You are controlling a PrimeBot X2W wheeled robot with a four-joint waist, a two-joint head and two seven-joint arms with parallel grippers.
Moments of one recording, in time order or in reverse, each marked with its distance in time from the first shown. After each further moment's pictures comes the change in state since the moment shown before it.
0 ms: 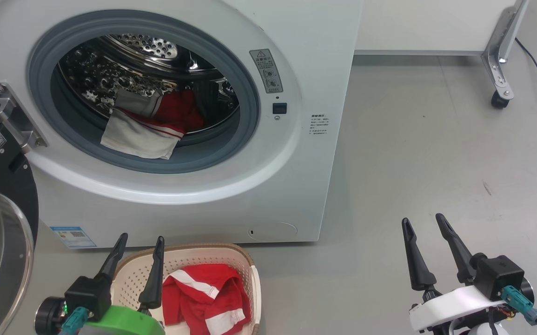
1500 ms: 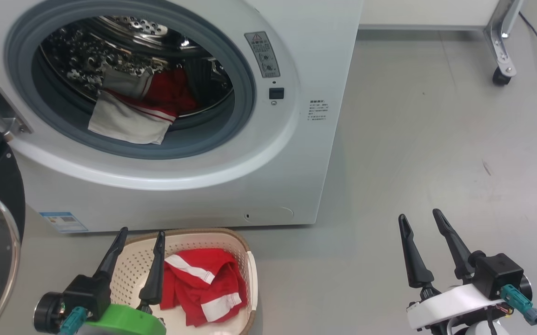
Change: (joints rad) left arm 0.010 -0.006 0.005 -0.049 0.009 0.000 0.000; right arm 0.000 -0.001 0.013 -0.031 -0.003 0.000 0.000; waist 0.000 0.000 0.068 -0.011
